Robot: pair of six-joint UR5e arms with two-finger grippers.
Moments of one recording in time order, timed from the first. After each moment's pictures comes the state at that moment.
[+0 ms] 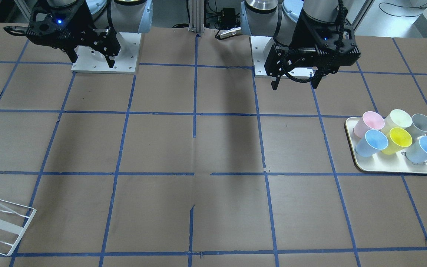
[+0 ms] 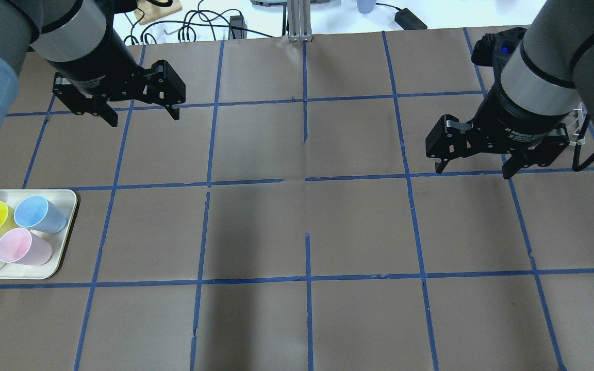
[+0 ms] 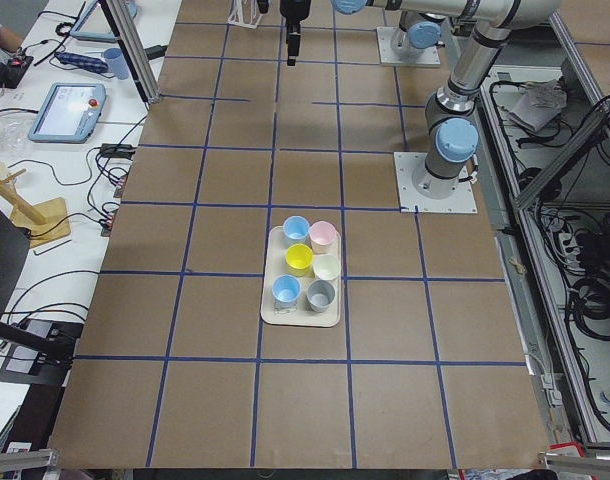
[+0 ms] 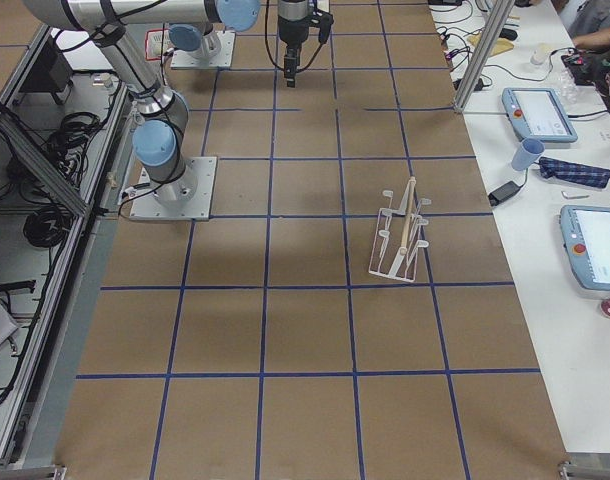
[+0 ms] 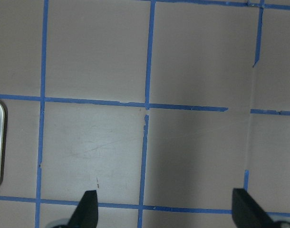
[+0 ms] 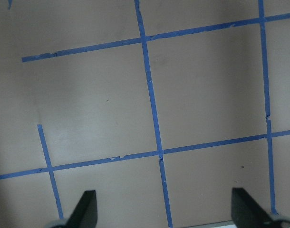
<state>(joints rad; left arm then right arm) -1.61 -1.52 -1.56 -1.53 1.58 -0.12 1.57 -1.79 1.75 -1.52 -1.56 0.14</state>
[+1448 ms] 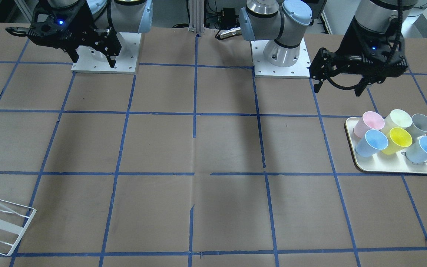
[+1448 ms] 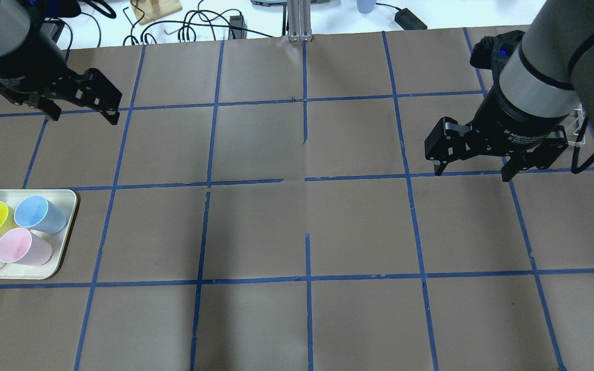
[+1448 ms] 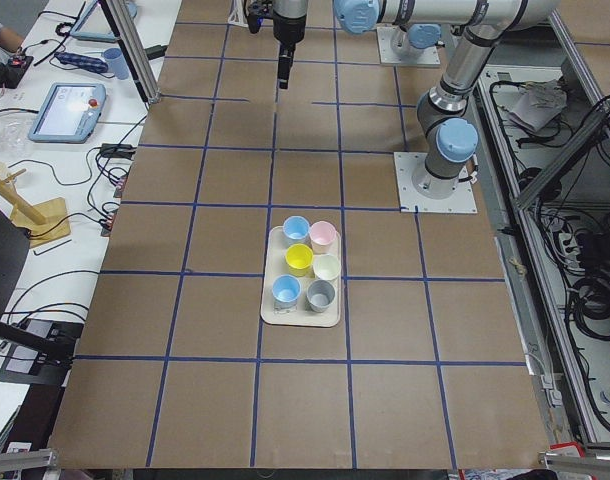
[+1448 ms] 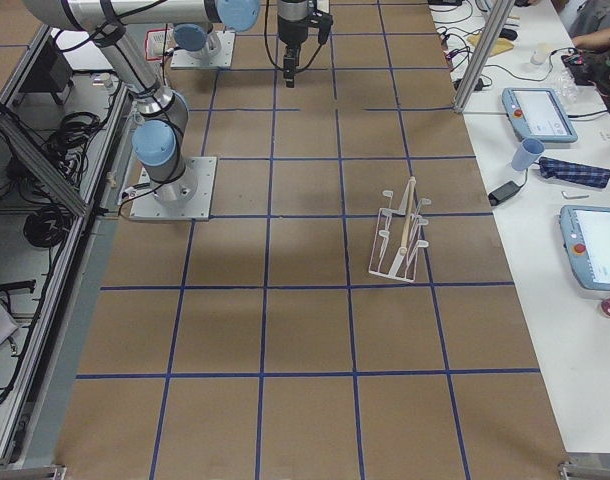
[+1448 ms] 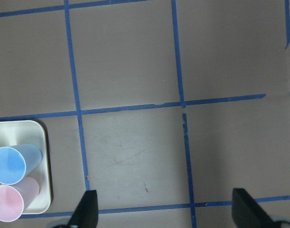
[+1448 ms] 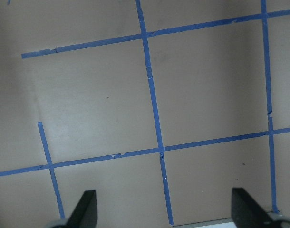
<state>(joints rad) -1.40 -1.50 -1.58 -1.55 1.60 0.30 1.57 -1.79 1.75 -1.51 -1.56 0.14</state>
